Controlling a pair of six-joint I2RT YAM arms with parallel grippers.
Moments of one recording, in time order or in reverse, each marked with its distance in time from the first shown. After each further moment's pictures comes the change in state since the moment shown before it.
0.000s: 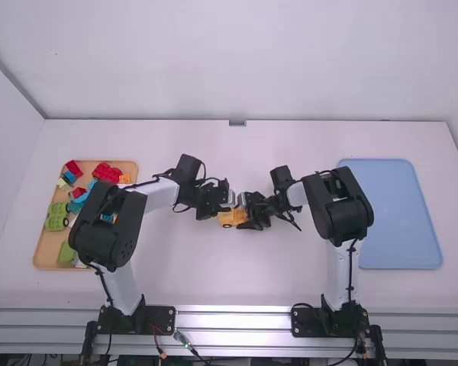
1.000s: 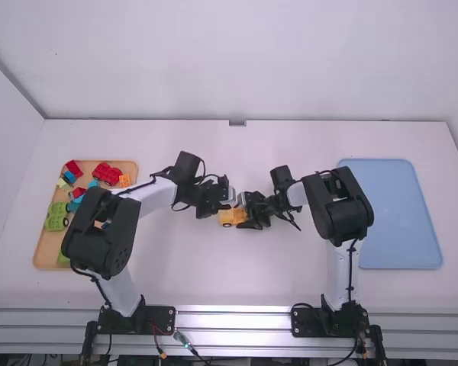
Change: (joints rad) left arm -0.005 -0.064 -0.004 -0.014 -0.009 -0.061; right arm 0.000 0.000 0.000 0.005 0.003 0.003
